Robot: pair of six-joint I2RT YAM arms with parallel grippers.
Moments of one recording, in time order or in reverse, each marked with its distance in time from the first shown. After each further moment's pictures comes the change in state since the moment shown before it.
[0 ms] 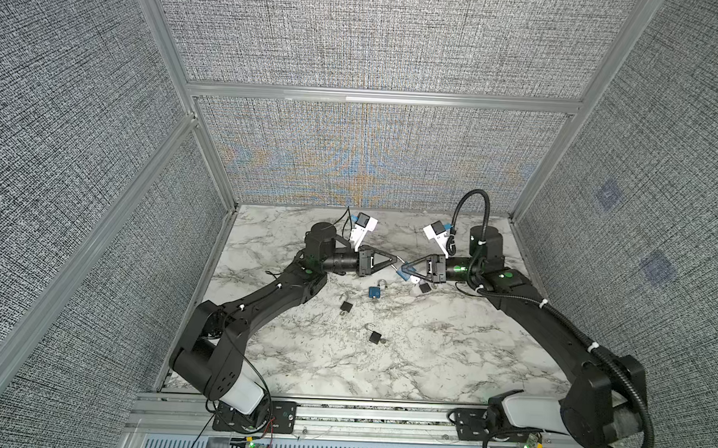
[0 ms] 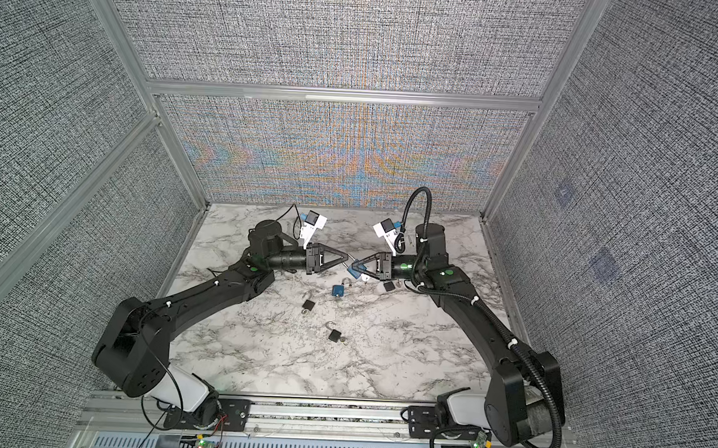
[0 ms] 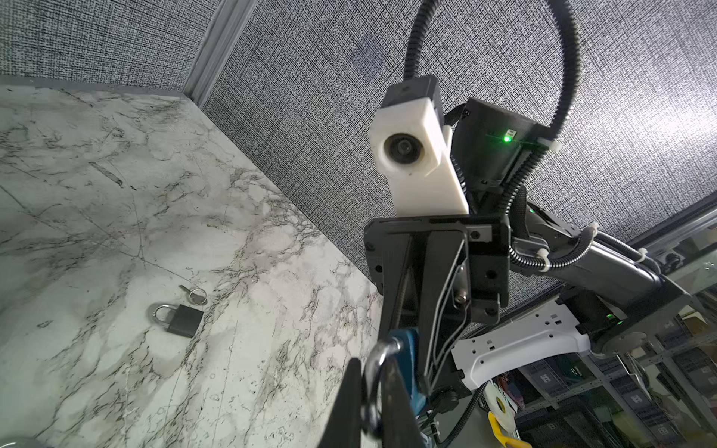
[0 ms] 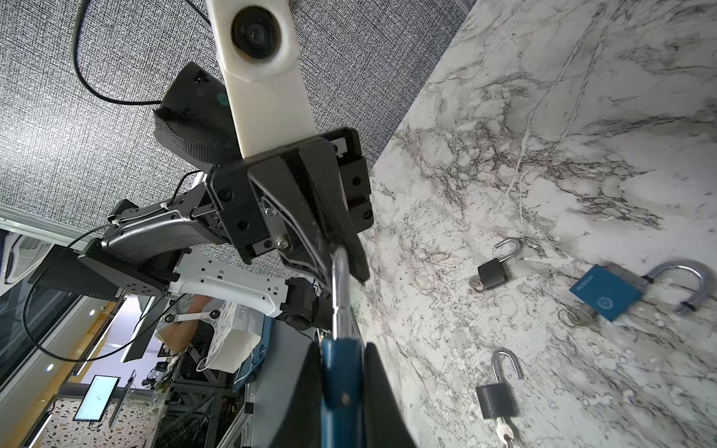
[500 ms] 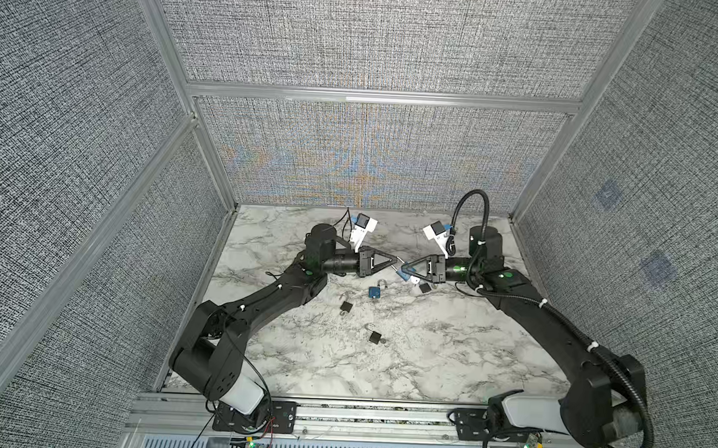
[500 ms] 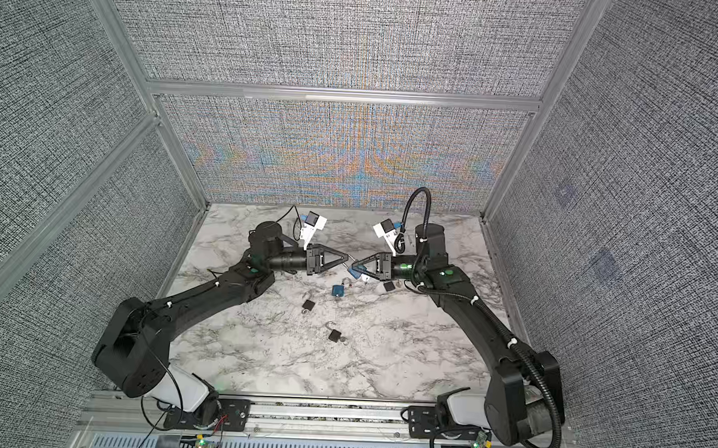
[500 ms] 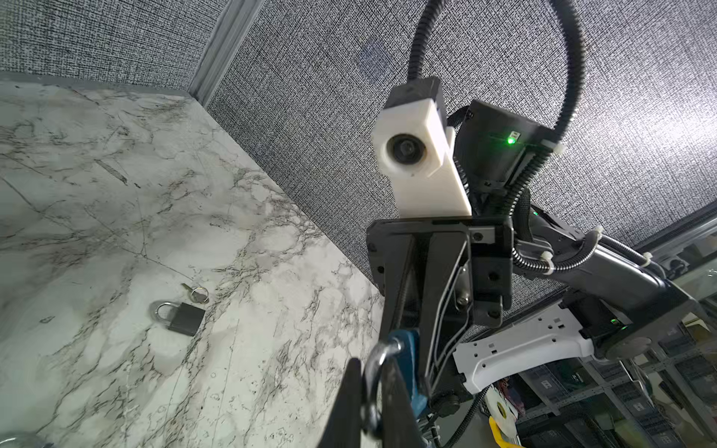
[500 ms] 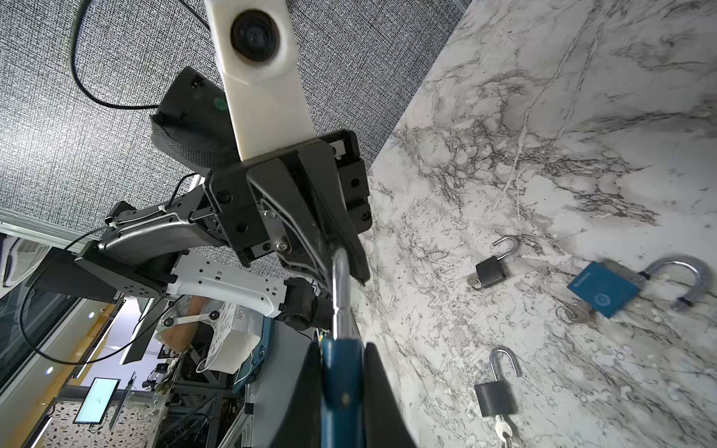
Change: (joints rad) left arm -0.005 -0.001 -0.014 0.014 -0.015 -0.014; right arm 0.001 0.002 0.000 -0.005 0.003 0.000
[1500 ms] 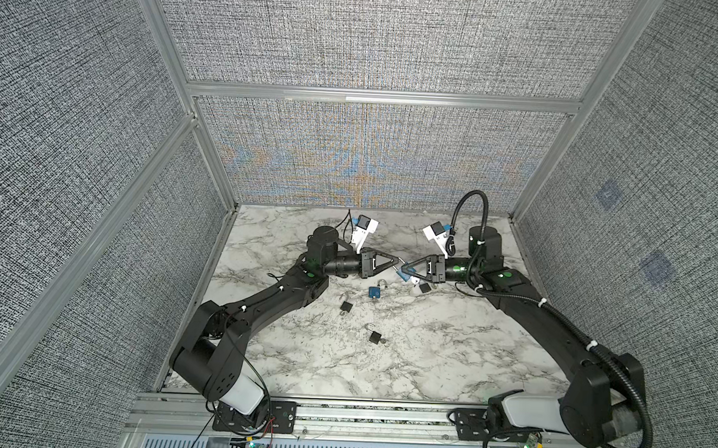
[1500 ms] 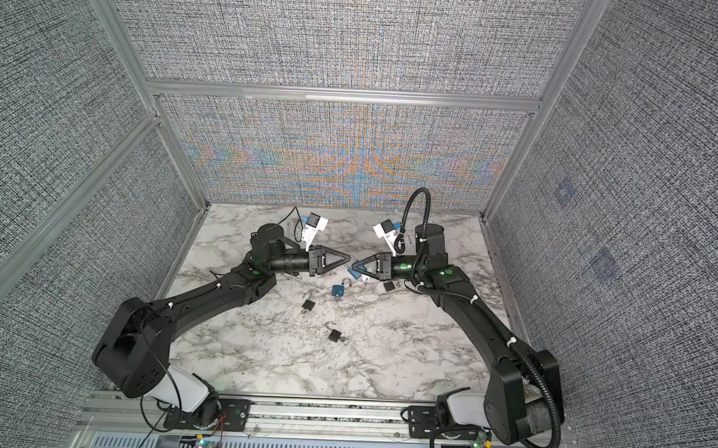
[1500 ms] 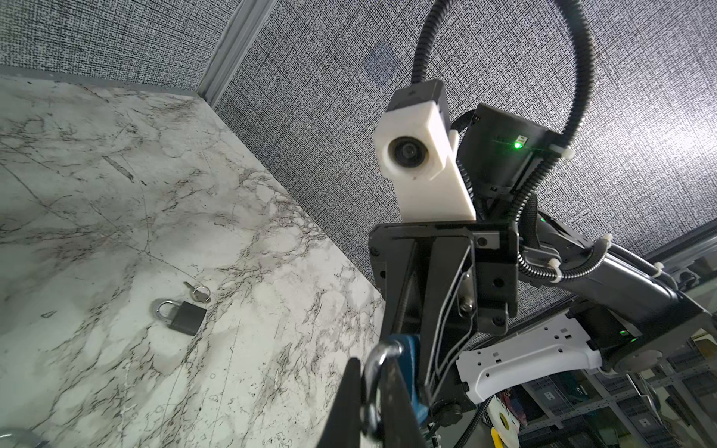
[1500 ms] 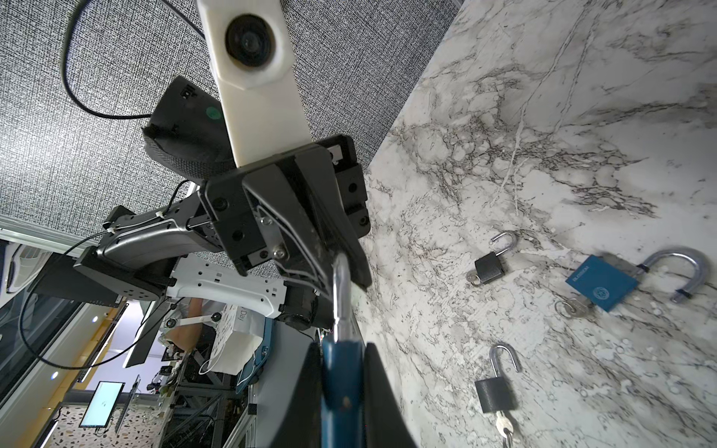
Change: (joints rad) left arm -0.022 0.000 -0.013 0.016 -0.043 -0.021; right arm 0.000 0.006 0.000 -0.006 0.002 0.011
